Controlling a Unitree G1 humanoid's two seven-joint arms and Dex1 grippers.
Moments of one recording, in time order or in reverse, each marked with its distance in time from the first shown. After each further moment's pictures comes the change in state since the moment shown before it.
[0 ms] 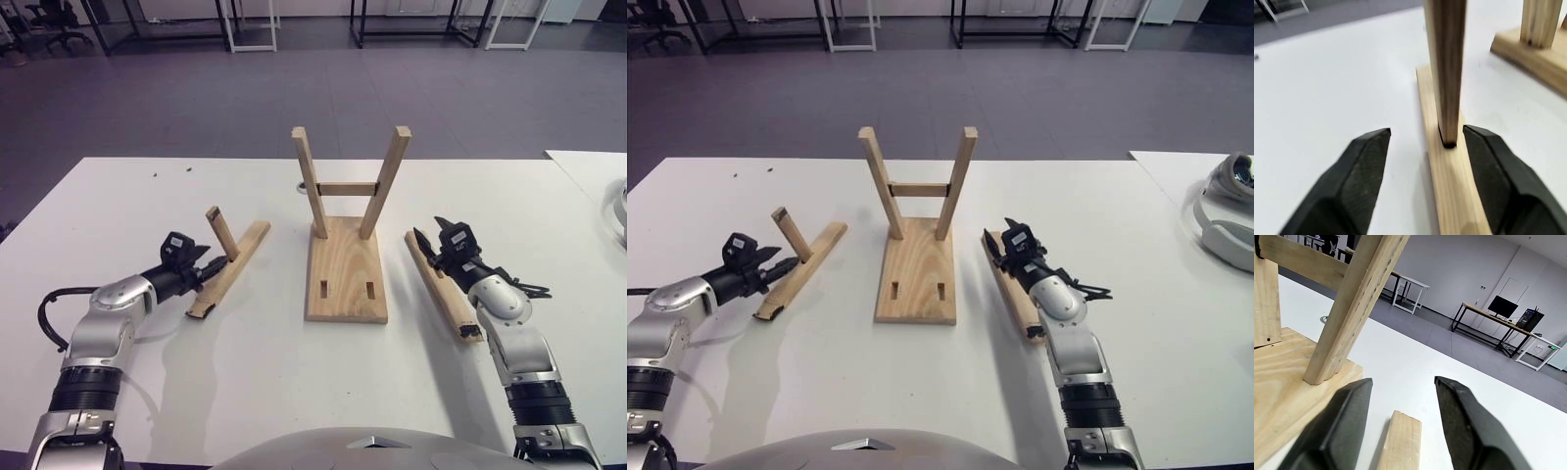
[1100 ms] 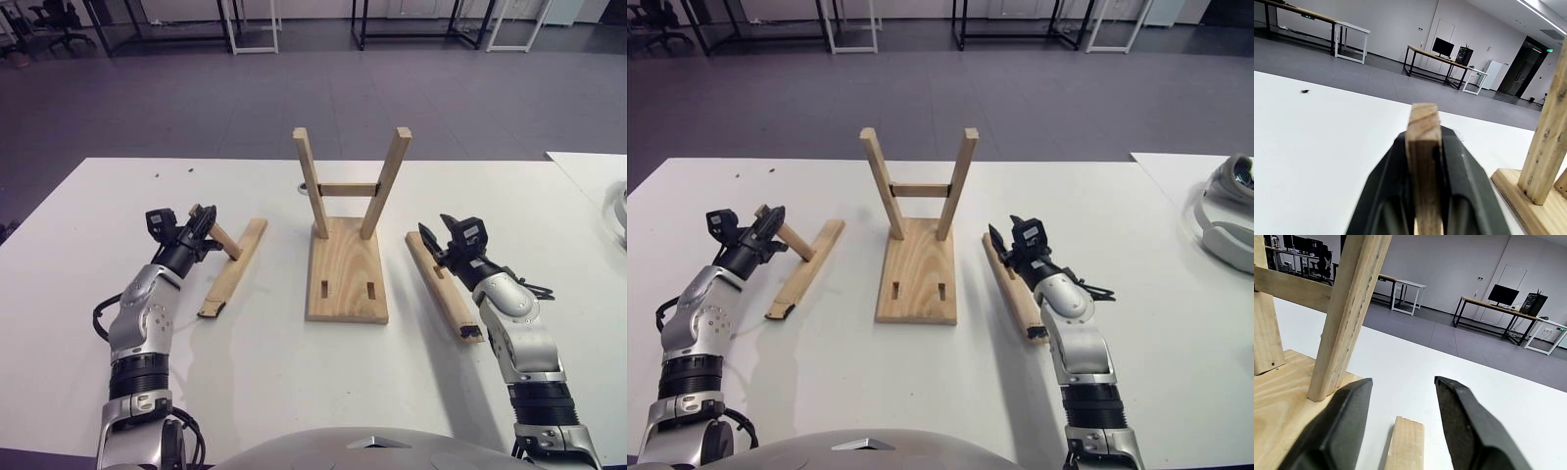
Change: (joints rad) left arm -0.130 -0.315 0.217 0.083 -0.196 -0.180 0.222; right arm -0.001 0.011 -0.046 -0.046 0.120 0.084 0.004
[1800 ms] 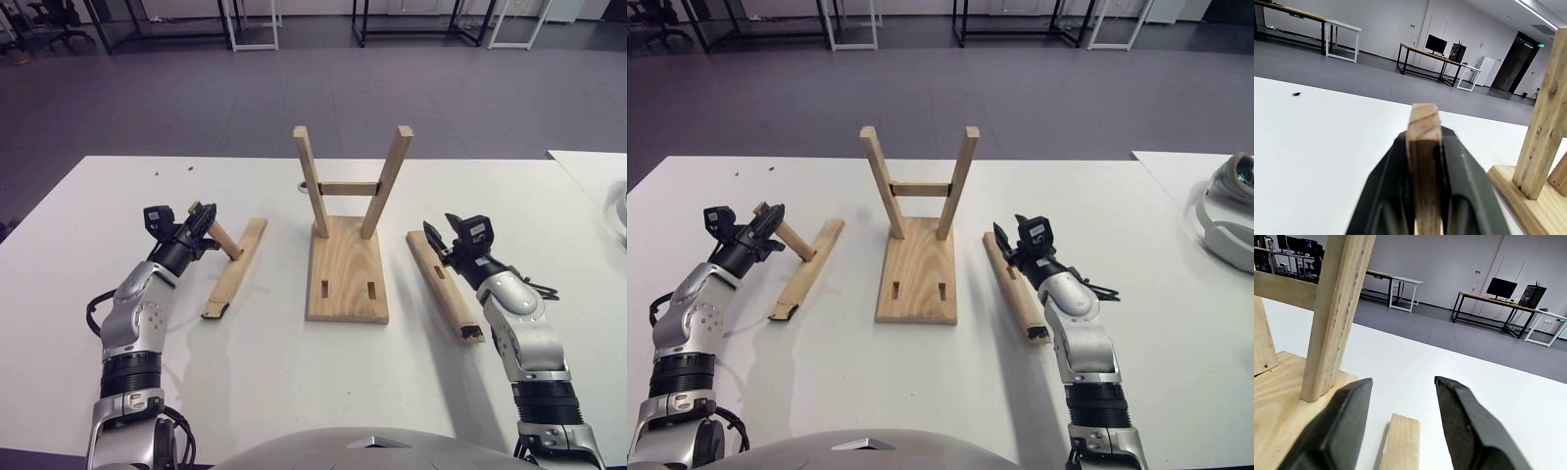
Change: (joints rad) left arm -0.009 0.034 -0.016 0.000 -0.032 0.015 -0.039; right arm -0.006 -0.011 -0.018 -0.002 0.039 0.033 -0.006
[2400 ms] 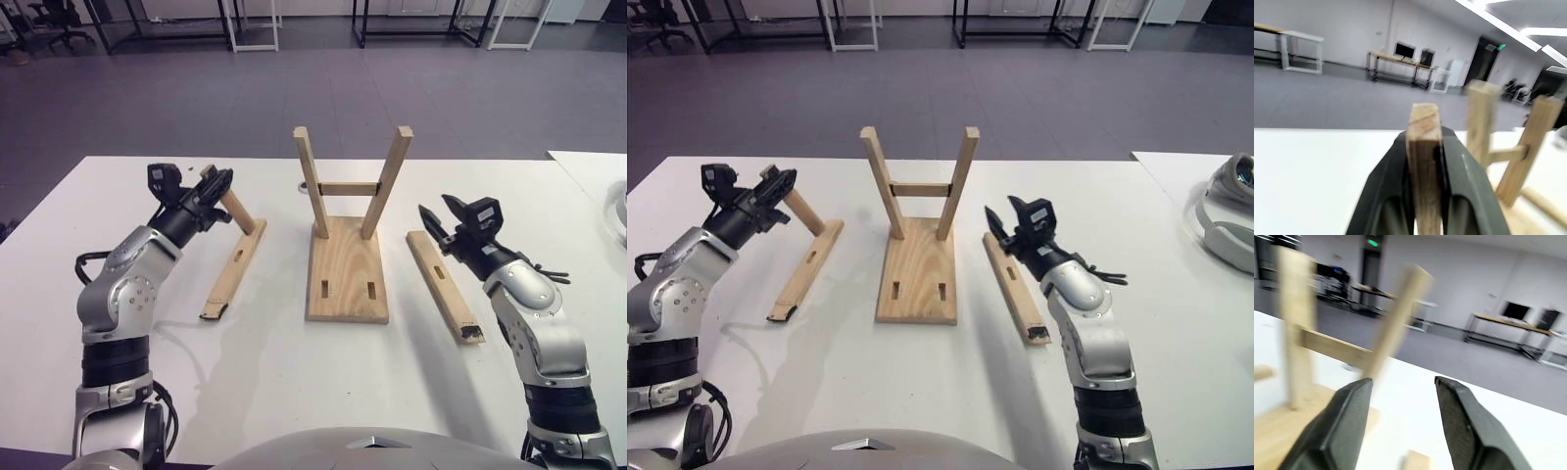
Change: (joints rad) left arm -0.042 0.090 -0.063 -0.221 -0.082 0.196 0.037; right arm -0.003 -0.042 -0.030 -0.166 0.066 0.114 0.005
